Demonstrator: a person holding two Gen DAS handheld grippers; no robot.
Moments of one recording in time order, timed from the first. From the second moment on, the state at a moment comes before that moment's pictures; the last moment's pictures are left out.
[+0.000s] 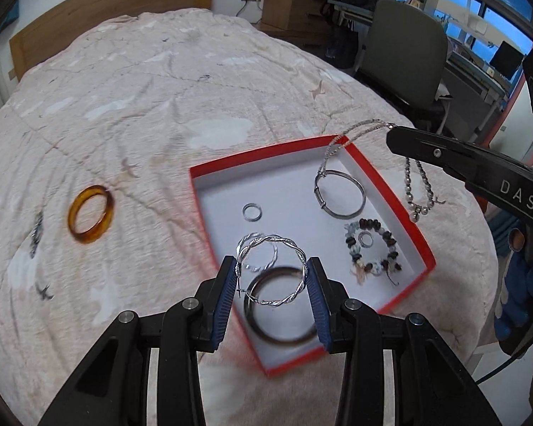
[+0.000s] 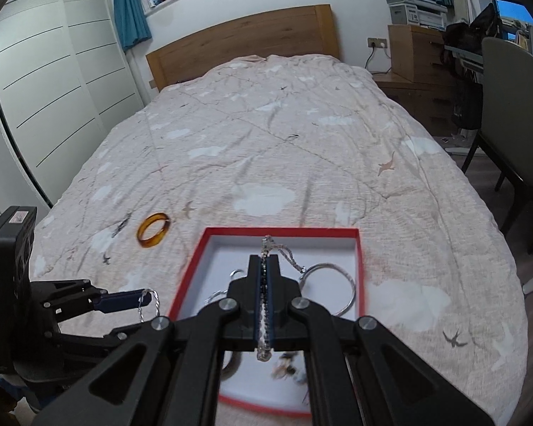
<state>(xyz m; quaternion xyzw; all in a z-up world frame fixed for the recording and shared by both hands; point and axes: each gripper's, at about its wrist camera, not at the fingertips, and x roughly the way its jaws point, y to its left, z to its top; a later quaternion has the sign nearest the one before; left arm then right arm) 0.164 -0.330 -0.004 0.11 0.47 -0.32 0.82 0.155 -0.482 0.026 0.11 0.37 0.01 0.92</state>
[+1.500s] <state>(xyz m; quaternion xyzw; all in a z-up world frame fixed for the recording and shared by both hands) 0.176 -0.329 -0.003 0.11 0.47 -0.31 0.82 0.110 -0.530 0.012 0.13 0.42 -0.08 0.89</state>
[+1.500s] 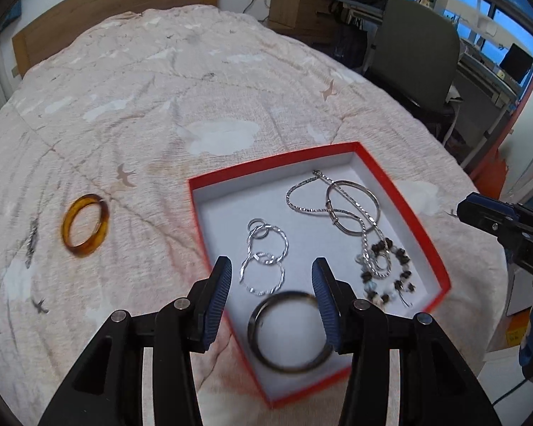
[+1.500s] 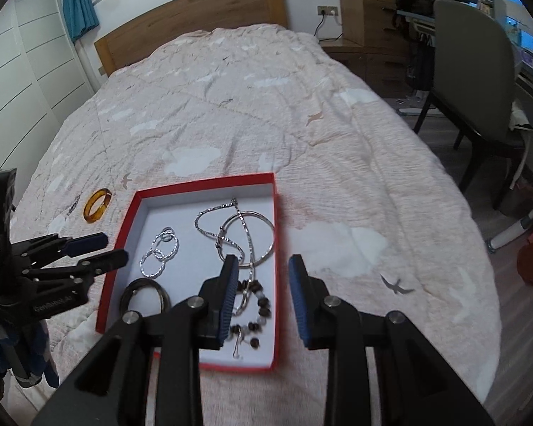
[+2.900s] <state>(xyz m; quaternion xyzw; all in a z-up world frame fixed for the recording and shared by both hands) 0.108 -0.043 0.066 0.05 0.41 -0.14 0.90 0.095 -0.305 0.088 0.06 0.39 0.05 0.92</state>
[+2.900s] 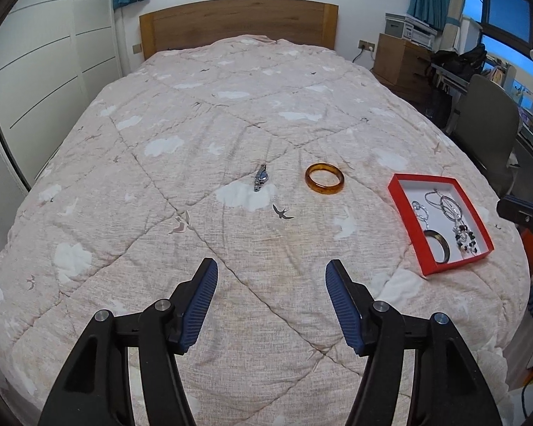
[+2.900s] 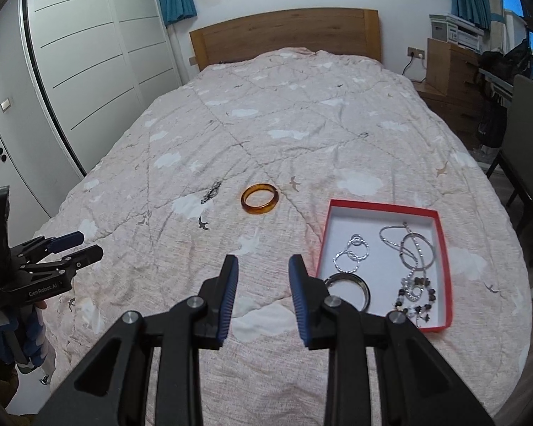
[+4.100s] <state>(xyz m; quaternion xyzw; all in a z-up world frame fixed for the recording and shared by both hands) 0.263 -0.048 -0.018 0.05 0.46 -0.09 0.88 0.263 -0.278 -0.021 0.08 0.46 0.09 0.88</state>
